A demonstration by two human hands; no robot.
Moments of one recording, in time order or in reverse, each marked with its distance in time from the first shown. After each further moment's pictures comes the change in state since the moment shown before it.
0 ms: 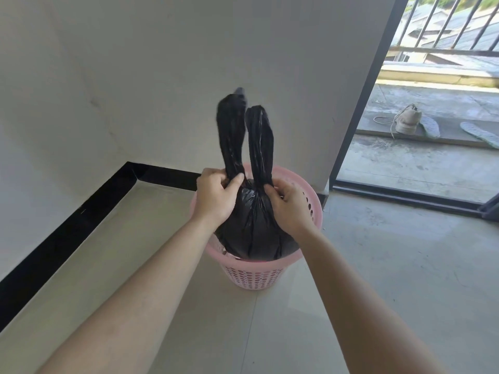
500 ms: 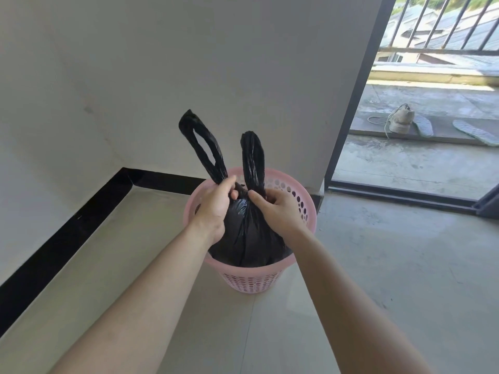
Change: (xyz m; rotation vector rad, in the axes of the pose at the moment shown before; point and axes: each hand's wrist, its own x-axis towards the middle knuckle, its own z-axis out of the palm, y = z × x) left_hand -0.015 0.030 0.006 -0.726 -0.182 -0.547; right_hand -0.006 -0.010 0.002 0.110 -0.027 0.203
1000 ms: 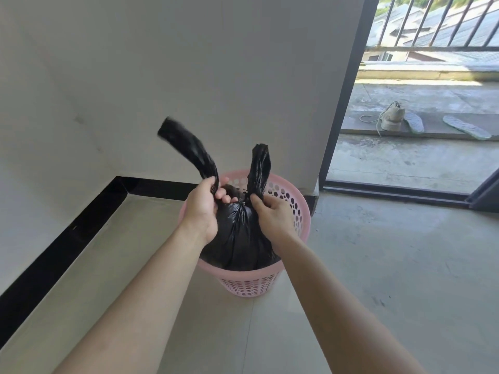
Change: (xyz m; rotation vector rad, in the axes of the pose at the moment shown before) left_hand 0.011 0.009 -0.002 -0.369 -0.044 -0.094; right_hand -0.006 0.005 0.009 0.117 0.118 0.109
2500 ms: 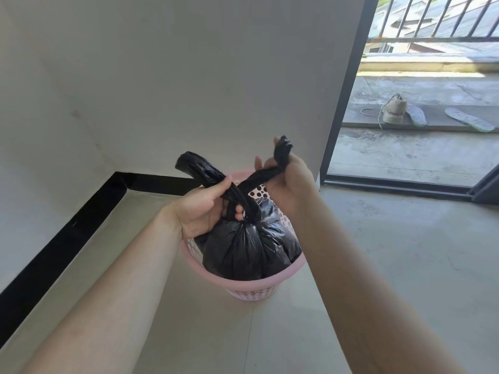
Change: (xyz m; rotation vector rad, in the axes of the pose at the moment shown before) left_hand -0.017 0.025 -0.017 0.462 -0.556 -0.301; right_hand 0.026 -0.069 -0.021 1.150 -0.103 0.244
